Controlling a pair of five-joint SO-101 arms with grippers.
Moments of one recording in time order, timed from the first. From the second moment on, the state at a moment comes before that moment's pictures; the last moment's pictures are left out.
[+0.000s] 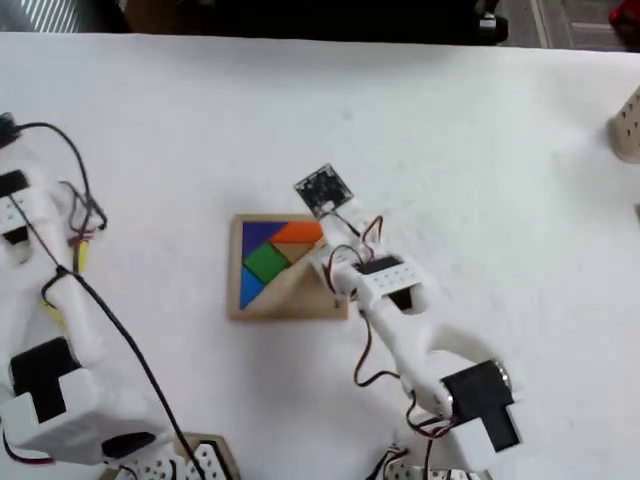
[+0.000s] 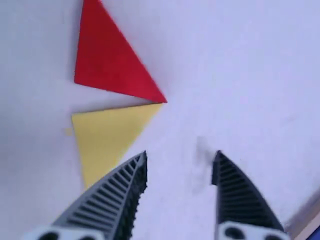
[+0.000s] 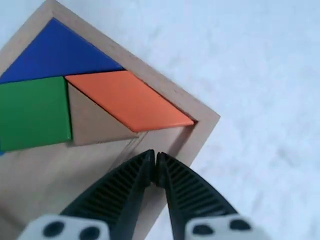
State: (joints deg) left arm -33.0 3.0 12.6 69.4 10.7; right arm -24.2 -3.2 51.1 14.9 17.5
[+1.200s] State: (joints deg) left arm -48.8 16.0 -2.9 80.8 26.5; right arm -24.2 -2.3 50.5 14.9 18.1
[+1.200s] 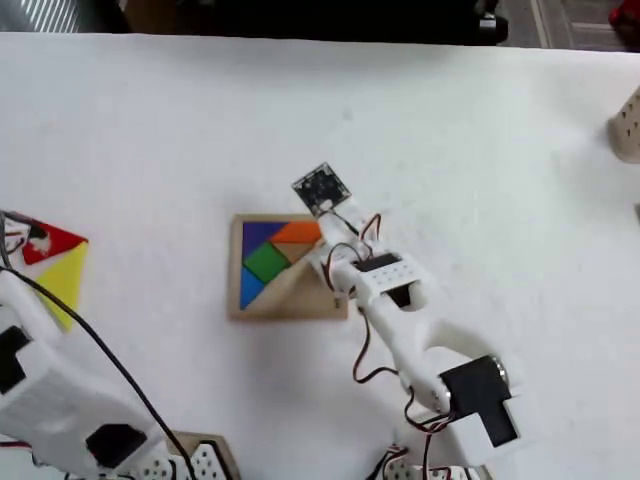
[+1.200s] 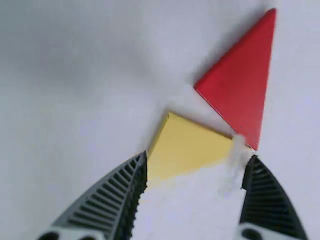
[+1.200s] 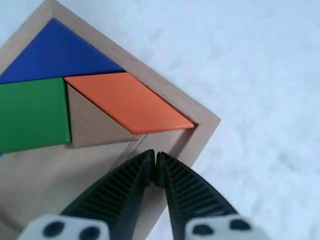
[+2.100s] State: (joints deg) left arm -48.9 34.9 -25.2 81.0 28.2; right arm -24.2 -2.3 50.5 14.9 18.2
